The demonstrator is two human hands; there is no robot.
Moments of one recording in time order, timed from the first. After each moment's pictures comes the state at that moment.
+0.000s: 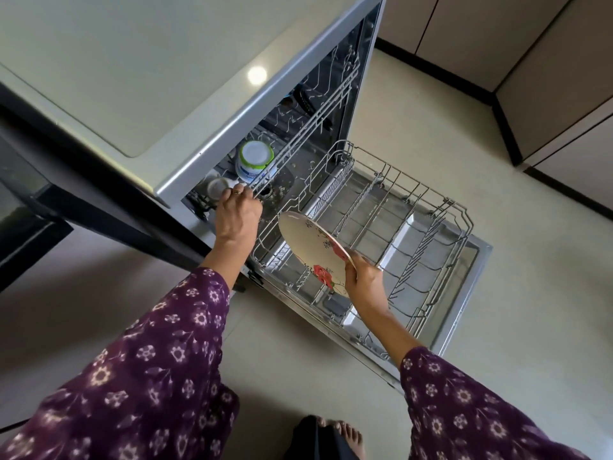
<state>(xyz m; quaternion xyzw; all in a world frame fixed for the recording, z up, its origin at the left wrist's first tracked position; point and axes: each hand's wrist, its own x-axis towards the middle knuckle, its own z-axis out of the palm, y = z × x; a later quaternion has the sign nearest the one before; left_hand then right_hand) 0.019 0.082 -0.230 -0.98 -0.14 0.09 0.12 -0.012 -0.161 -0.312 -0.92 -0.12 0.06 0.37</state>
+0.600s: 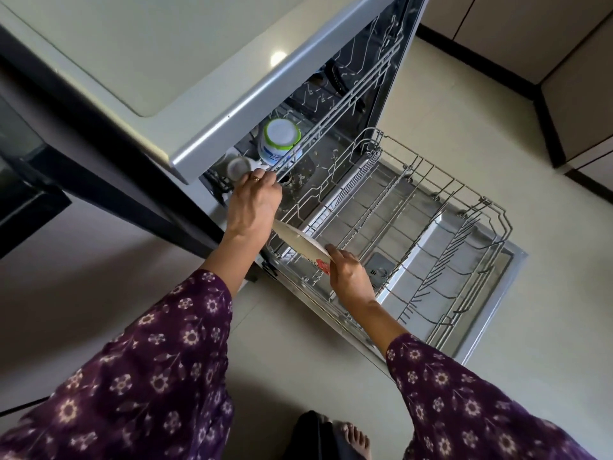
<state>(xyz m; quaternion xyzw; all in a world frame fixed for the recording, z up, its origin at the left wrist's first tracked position) 0.012 0.112 -0.274 -1.00 -0.07 -0.07 0.00 -0.013 -0.101 -0.366 -0.92 -0.25 0.08 0.30</state>
